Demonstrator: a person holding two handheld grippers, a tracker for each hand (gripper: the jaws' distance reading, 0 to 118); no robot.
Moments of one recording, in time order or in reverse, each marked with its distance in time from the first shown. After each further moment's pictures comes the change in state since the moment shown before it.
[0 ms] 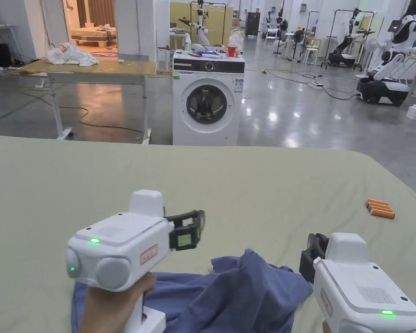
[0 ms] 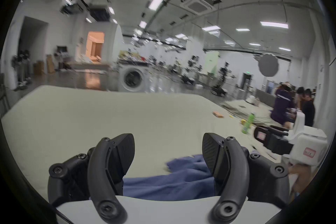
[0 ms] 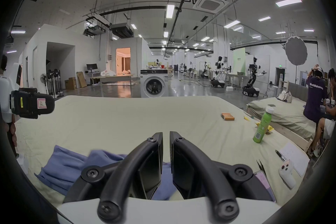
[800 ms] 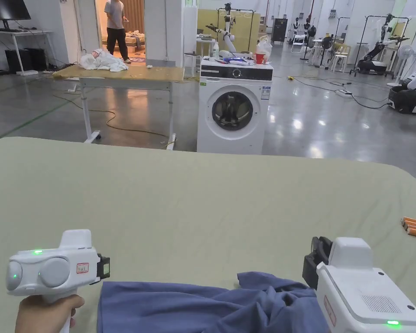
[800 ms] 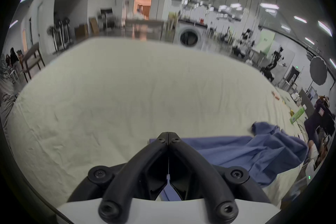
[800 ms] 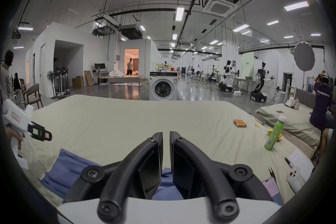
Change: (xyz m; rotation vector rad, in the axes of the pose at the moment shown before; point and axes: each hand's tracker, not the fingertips) left arm -0.181 -0.054 -0.021 -0.452 0.362 0.189; right arm -0.035 0.010 -0.029 0.005 0.060 0.035
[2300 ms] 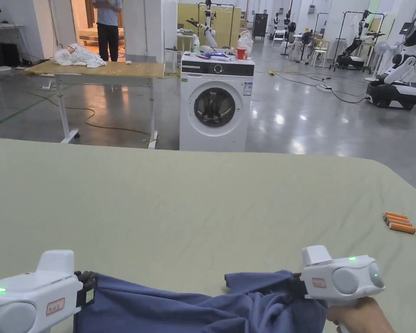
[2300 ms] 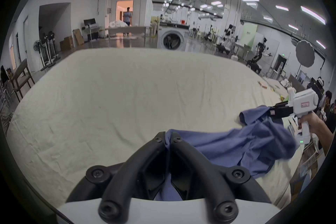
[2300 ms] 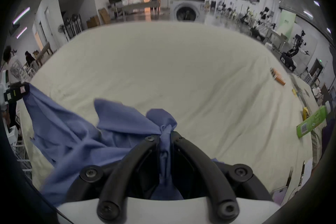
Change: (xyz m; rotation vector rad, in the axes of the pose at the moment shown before) left arm 0.021 -0.019 0.042 0.132 -0.093 -0.121; right arm 0.074 -0.044 -0.152 -0.611 0.235 0.073
